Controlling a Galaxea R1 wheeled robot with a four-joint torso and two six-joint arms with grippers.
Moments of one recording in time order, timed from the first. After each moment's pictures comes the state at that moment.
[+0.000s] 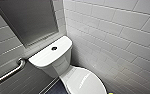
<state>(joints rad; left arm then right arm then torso) 1.58 2.93 -2.50 0.12 0.02 0.07 -0.91 2.11 -1.30 0.09 0.16 0.58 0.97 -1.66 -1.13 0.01</state>
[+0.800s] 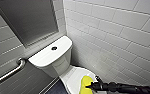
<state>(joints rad) 1.57 2.92 -2.50 0.12 0.02 0.07 -0.56 2.62 -1.67 0.06 -0.20 0.58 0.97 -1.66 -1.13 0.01</state>
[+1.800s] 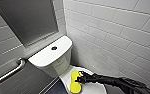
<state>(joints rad) 1.57 2.91 -2.50 0.12 0.02 0.07 -0.47 3.04 -2.15 -0.12 -0.34 0.59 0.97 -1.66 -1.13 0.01</state>
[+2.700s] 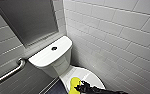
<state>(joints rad) 1.58 2.90 -2.50 0.11 0.02 0.07 -0.67 3.12 -2.36 -0.20 -0.05 0.59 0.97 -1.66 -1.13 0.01</state>
